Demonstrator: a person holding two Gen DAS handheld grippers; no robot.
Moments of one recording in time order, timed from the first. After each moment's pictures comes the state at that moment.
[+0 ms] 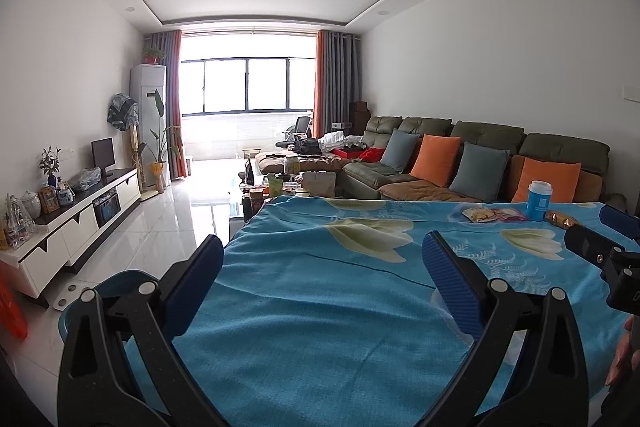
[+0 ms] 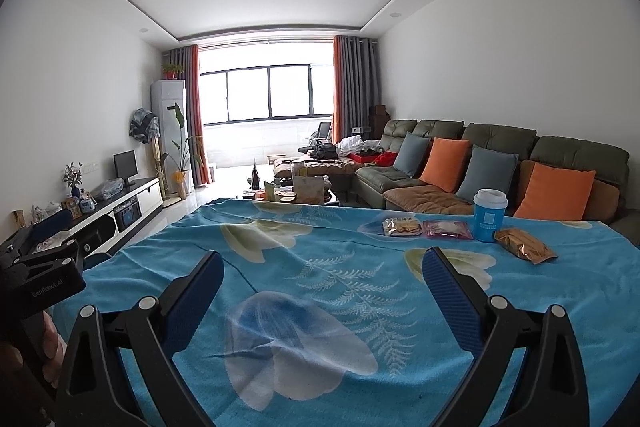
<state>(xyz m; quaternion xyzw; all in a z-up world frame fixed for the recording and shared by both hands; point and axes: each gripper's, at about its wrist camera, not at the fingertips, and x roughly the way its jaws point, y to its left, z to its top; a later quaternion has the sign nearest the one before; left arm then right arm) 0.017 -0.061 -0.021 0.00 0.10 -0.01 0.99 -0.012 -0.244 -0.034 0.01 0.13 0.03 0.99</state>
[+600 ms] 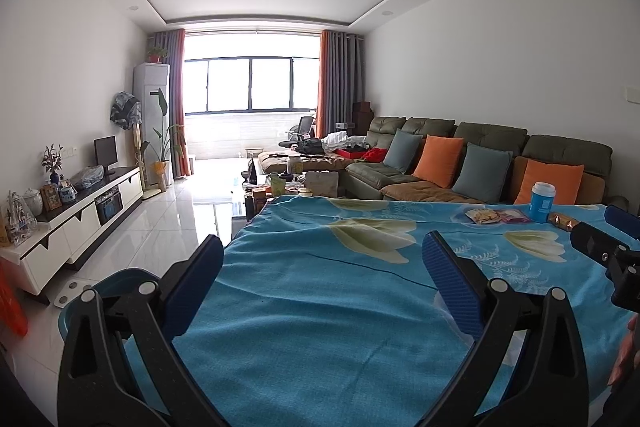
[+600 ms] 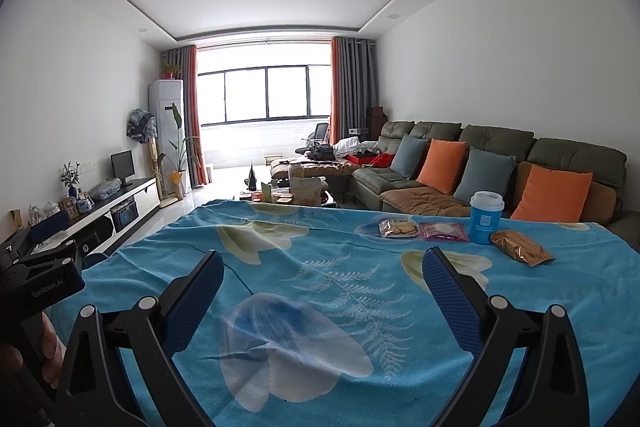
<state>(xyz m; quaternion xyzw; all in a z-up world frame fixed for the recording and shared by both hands) 0.022 -0.060 -0.022 0.00 0.10 -0.01 0.99 -0.014 -0.246 -0.030 0.01 0.12 0.02 0.99</state>
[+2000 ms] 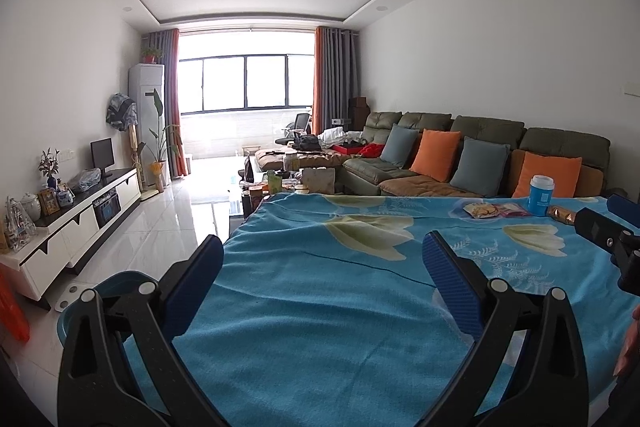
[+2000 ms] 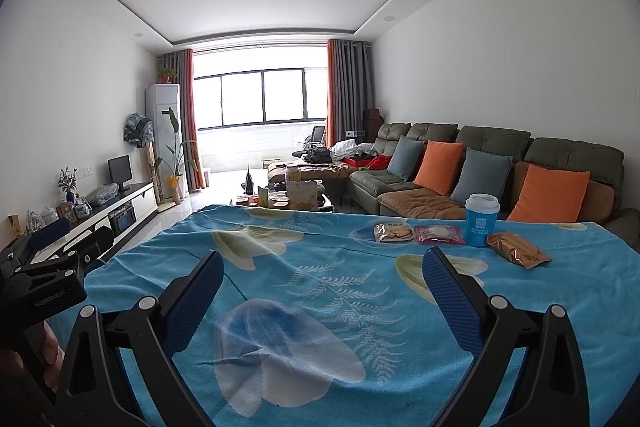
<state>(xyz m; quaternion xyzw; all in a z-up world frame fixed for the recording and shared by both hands) 0.031 -0.067 -0.025 0.01 0.12 -0.02 0.99 -0.012 -0.254 -0.023 0.01 0.12 0.02 0.99</state>
